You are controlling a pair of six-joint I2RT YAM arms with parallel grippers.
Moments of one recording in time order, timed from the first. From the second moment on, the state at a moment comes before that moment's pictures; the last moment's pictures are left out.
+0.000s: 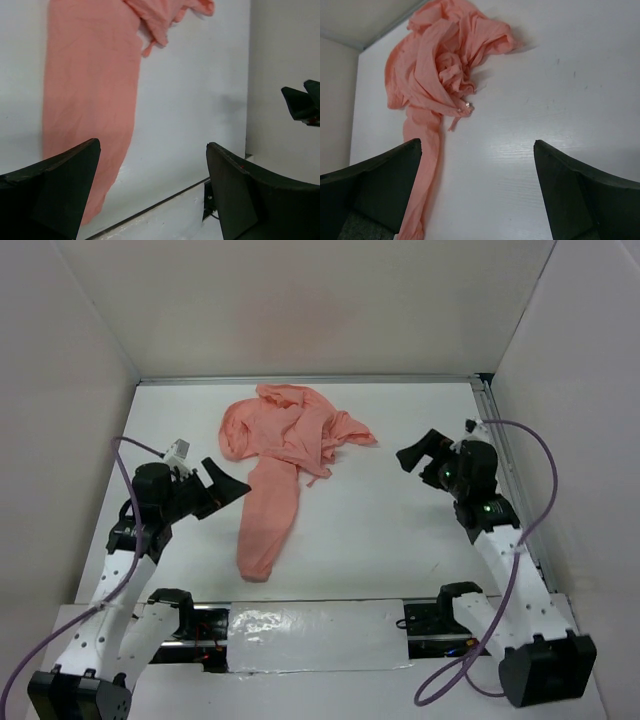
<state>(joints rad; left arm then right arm) -0.08 0.73 0.68 -0.44 0.45 -0.72 0.08 0.83 0.74 -0.27 -0.15 0.64</state>
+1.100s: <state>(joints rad) 0.04 2.10 1.59 -0.61 0.15 -0.85 0.55 2.15 1.77 -0.35 0.11 0.61</state>
